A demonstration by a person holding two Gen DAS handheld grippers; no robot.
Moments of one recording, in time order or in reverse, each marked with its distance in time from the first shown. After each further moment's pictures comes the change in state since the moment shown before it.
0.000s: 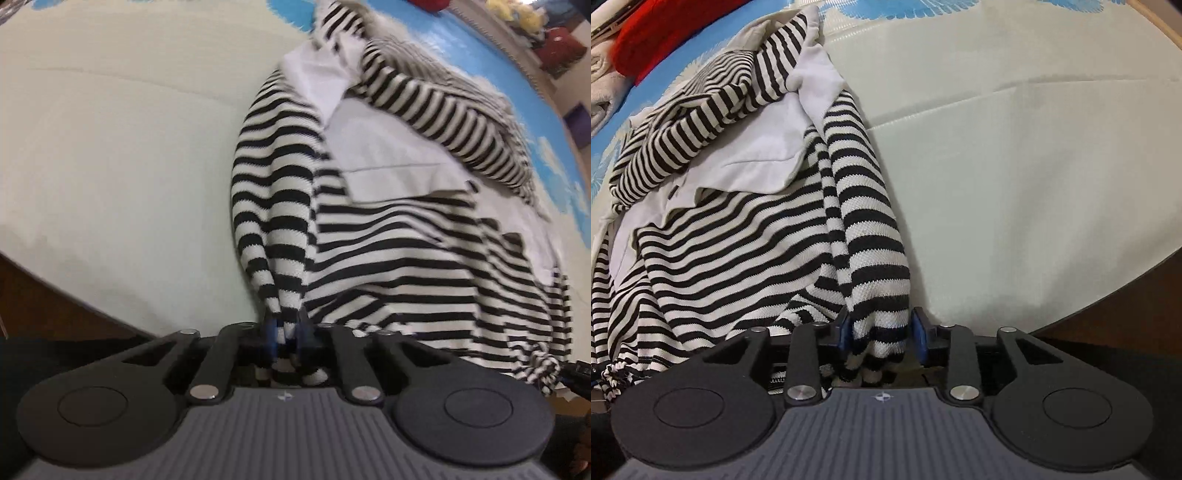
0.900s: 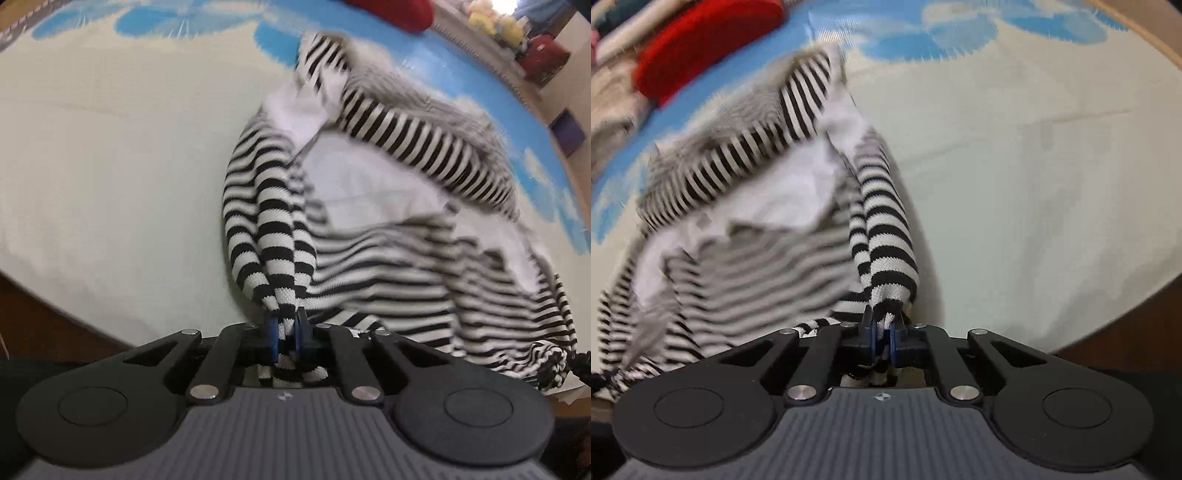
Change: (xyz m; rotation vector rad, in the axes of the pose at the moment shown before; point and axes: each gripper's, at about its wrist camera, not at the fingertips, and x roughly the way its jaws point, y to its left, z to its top) left arm -0.031 -0.007 0.010 0.024 -0.097 -0.024; right arm -0.035 0.003 0.012 -0.001 -0.142 0.083
